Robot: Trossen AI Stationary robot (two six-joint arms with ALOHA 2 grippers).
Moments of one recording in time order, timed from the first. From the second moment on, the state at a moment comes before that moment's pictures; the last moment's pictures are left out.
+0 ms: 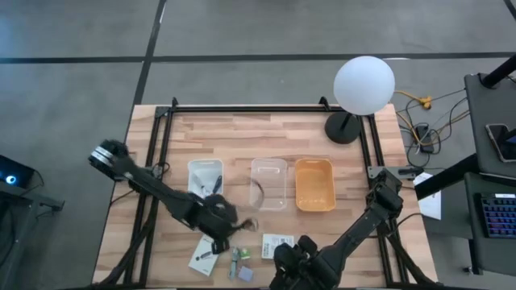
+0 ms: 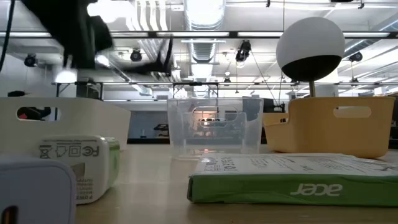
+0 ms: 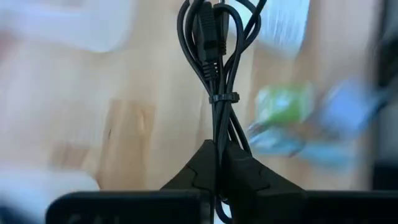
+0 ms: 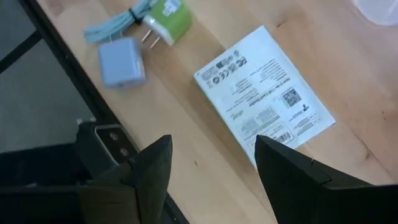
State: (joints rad) left arm -0.54 1.57 1.18 -0.67 -0.16 -0.78; right arm 0.74 2.23 2.04 -1.13 0.38 1.42
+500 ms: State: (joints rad) left arm -0.73 0.95 0.70 -0.71 -0.65 -1.98; right arm 0.71 2.23 2.04 -1.13 0.47 1.50
